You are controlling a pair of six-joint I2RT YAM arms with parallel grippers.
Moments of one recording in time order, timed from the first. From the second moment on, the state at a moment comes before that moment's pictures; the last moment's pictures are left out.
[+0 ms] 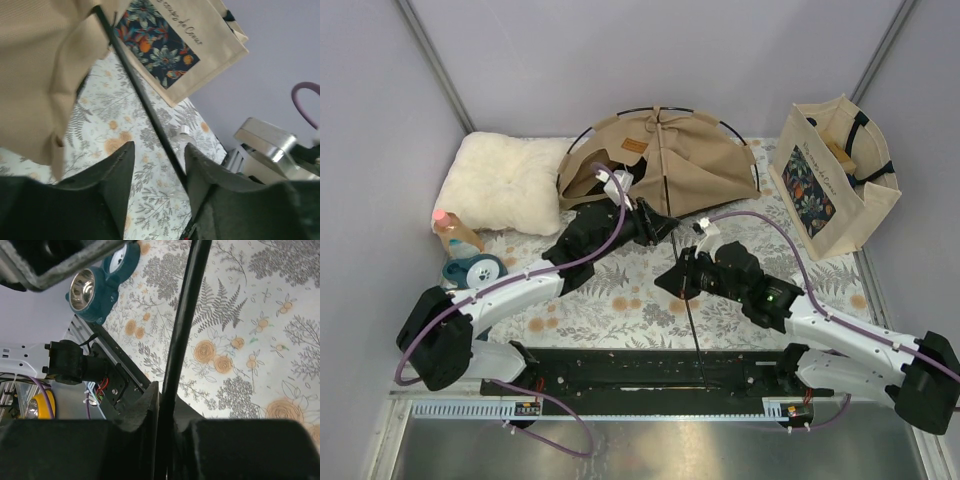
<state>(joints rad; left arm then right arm) -0.76 1.30 0.81 0.44 0.12 -0.67 0.89 1.00 0.63 0.06 -0.15 0.71</state>
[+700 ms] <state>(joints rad) -0.76 1.43 0.98 0.33 0.17 -0.72 0.89 0.71 0.47 -0.16 -0.27 0.66</state>
